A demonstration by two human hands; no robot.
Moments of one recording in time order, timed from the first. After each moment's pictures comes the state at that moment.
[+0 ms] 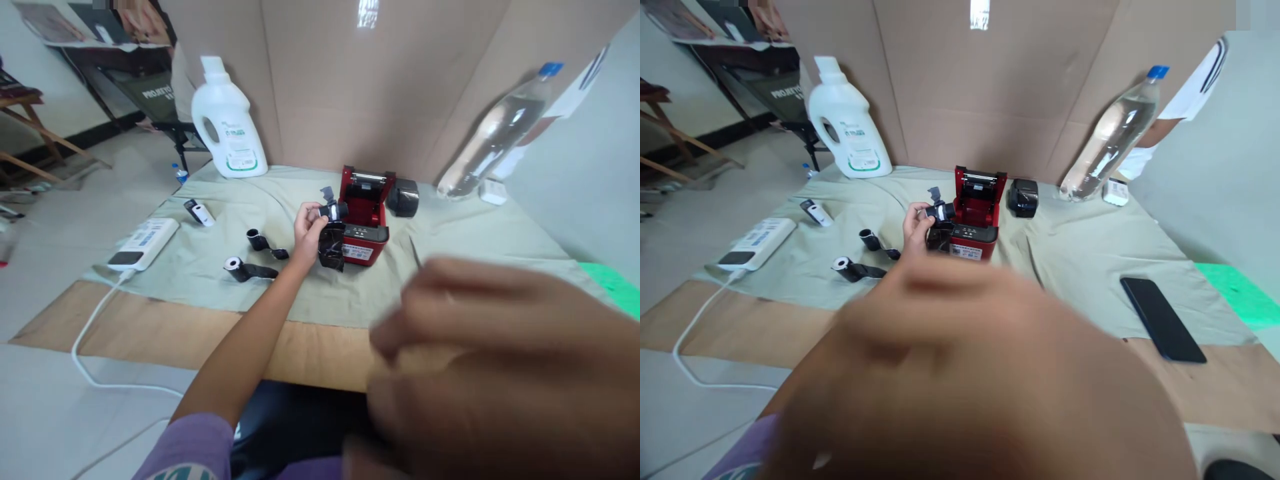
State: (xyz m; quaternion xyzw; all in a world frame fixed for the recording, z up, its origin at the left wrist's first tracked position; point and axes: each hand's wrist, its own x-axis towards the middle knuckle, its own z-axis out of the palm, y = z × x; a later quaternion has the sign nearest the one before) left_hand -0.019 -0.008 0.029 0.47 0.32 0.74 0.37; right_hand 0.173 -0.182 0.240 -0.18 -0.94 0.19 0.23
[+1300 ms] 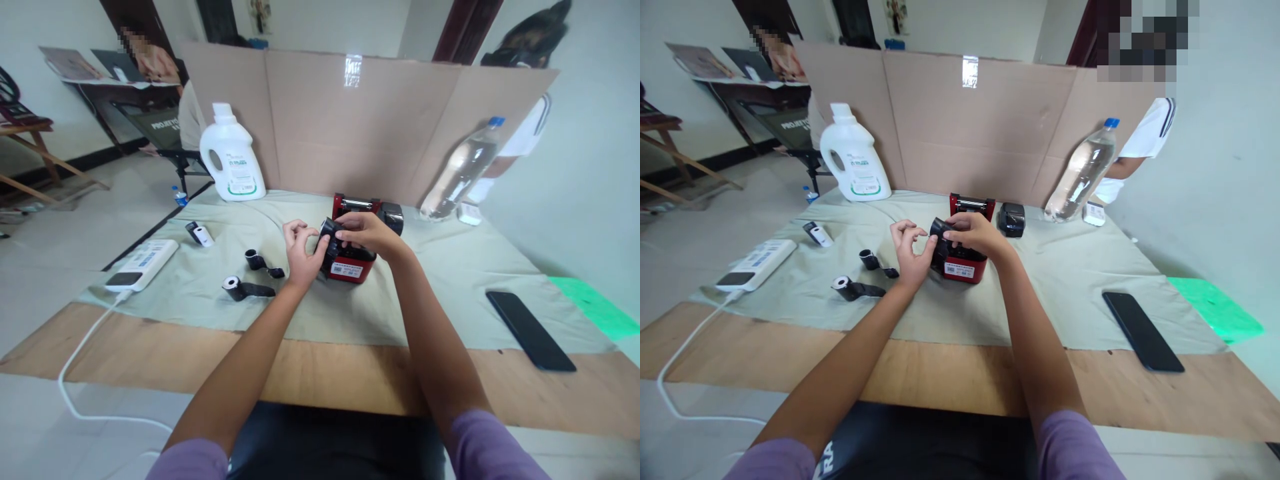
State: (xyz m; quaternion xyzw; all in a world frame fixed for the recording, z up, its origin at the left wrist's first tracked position) left_hand -0.016 -0.028 0.049 0.58 0.43 0.69 0.00; right_hand 0.159 0.006 0.146 -0.37 -0.73 0.48 0.30
